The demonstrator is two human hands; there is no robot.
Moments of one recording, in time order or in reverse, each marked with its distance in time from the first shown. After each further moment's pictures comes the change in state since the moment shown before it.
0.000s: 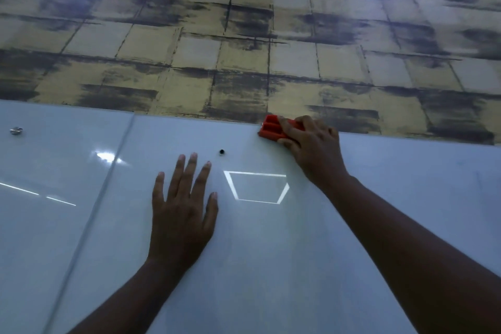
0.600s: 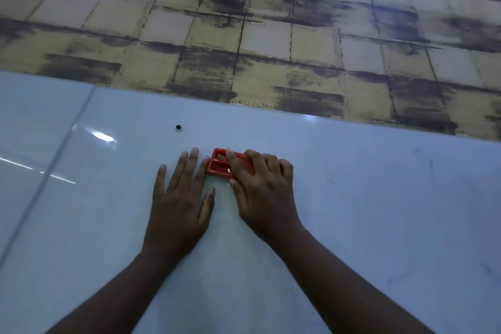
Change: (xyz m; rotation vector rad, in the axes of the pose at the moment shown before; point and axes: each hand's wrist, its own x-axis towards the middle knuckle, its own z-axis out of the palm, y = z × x) left_hand -0.026 0.082 0.026 -0.008 -0.132 0.015; right_hand -0.123 -0.022 -0.001 0.011 0.090 -0.155
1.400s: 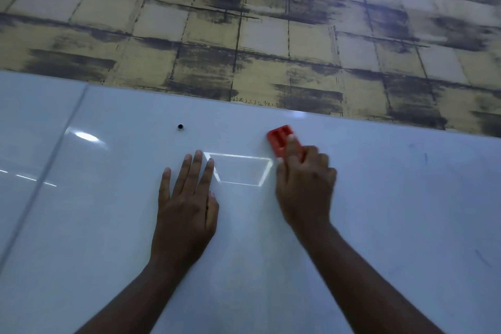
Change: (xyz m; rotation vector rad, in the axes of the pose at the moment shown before) left_hand -0.006 0.005 -0.003 -0.083 0.055 -0.005; right_hand 0.000 0.024 -0.008 -0.164 0.060 0.473
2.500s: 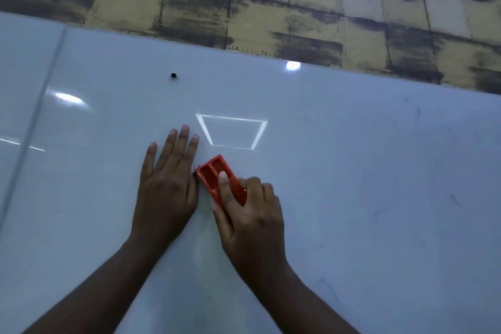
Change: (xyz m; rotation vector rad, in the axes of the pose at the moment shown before) left_hand -0.048 -0.018 -0.022 -0.087 -0.094 0.021; right_hand -0.152 -0.059 -0.037 0.243 -0.100 -0.283
